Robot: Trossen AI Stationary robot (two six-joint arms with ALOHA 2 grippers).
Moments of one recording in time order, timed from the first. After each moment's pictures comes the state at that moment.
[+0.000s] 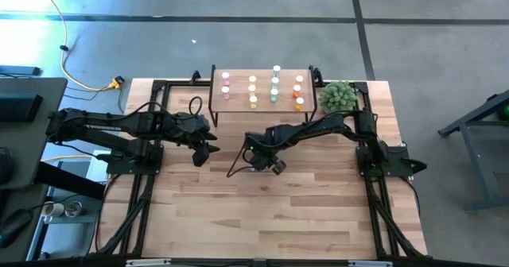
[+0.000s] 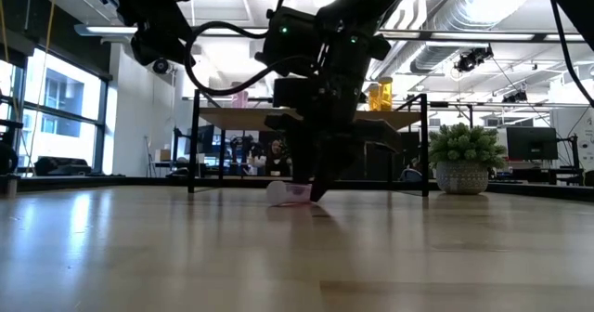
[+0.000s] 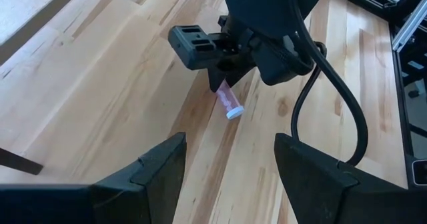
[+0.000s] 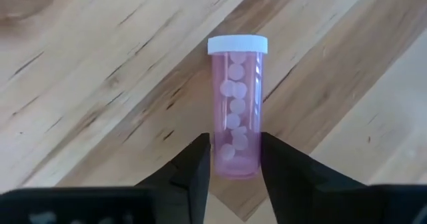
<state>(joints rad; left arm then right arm) 0.13 0.97 0.78 -0.53 -0.04 -0.41 -0.02 2.09 1.46 -0.59 -0.08 -0.84</state>
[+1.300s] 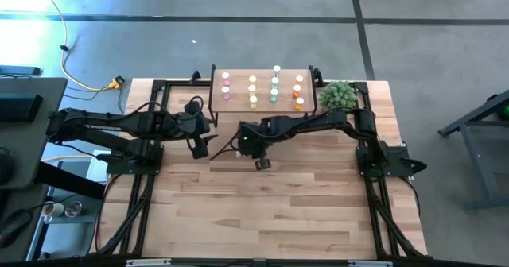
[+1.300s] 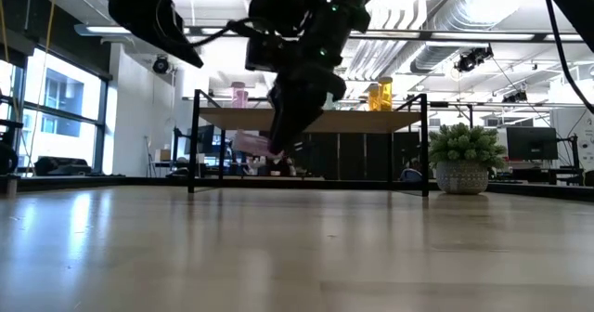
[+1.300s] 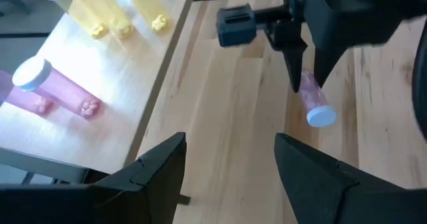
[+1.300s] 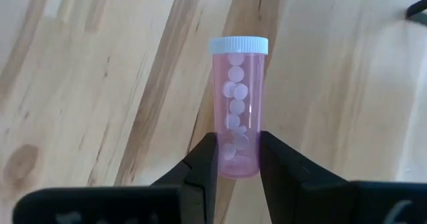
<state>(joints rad) 0.13 0.97 0.78 -0.54 -0.35 0.06 -0.05 2.09 1.64 -0.67 -0.05 -0.36</state>
